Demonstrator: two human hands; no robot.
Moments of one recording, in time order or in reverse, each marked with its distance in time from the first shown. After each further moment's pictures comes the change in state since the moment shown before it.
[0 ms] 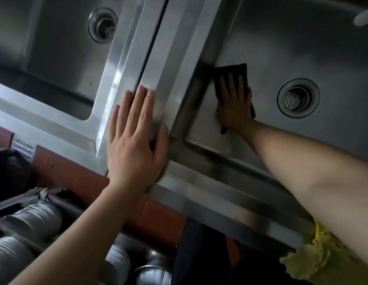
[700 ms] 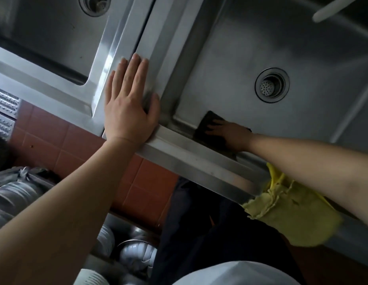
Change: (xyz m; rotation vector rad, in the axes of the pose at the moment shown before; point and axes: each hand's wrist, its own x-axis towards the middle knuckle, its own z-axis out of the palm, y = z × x) left_hand 0.002 0.003 -0.003 0.033 0.020 -0.036; right_hand -0.124 0.046 -0.032 -0.131 -0.653 -0.449
